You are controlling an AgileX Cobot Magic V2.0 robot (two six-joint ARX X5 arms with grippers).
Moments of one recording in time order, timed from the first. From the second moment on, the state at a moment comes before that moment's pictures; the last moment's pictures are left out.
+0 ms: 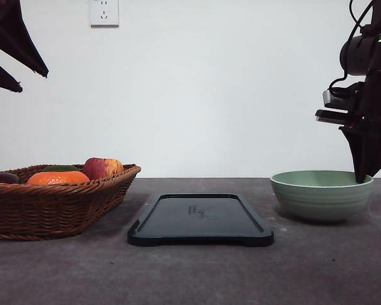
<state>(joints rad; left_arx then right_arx) -0.15 0.99 0.80 -0.37 0.34 -0.12 0.06 1.80 1.39 -0.88 -0.16 0.09</state>
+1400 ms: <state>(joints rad) -0.15 0.99 0.80 -0.38 0.34 -0.12 0.44 2.11 1.82 -0.95 -0.20 0.09</state>
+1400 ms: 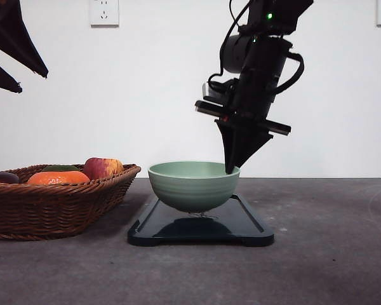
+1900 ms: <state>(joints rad) -0.15 0.99 0.80 -0.38 0.34 -0.12 0.45 2.14 1.85 -1.00 -0.18 0.09</state>
